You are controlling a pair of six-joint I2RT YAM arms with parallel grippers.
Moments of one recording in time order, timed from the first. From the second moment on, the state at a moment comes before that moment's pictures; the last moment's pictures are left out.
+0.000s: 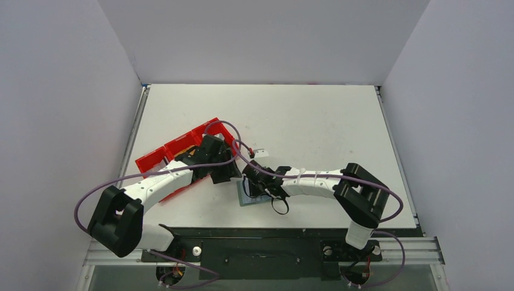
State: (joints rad) left arm -0.56 1.36 0.81 -0.41 0.11 -0.83; right arm 1.04 1.75 1.01 -0.31 0.28 0.74
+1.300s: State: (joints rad) left arm -0.63 1.44 0.79 -0.33 0.25 -0.85; right arm 0.86 1.70 0.79 0.08 -0.02 0.81
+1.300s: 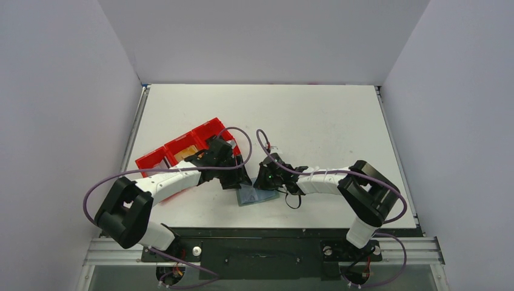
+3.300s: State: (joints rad) left arm -0.66 1.58 0.77 -0.22 0.20 -0.89; right arm 0.69 1.65 0.57 0.42 -0.31 0.92
